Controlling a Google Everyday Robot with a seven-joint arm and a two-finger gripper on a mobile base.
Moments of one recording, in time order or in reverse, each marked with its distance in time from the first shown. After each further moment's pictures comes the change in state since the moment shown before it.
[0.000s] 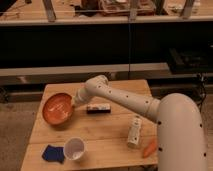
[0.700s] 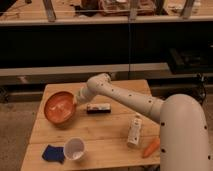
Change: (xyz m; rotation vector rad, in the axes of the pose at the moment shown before) arm 0.006 0.005 -0.015 -0.001 0.008 -0.023
